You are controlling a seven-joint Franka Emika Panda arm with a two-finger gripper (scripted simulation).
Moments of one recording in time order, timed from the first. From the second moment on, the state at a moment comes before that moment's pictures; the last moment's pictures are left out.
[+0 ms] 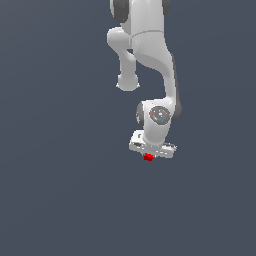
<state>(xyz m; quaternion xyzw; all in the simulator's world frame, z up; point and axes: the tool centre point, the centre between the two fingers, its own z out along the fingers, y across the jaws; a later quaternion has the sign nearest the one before) 0.007 0.103 0.020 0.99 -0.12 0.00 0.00</state>
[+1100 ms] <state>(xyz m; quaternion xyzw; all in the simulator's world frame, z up) 0.007 0.103 0.117 0.99 -0.12 0.00 0.00</state>
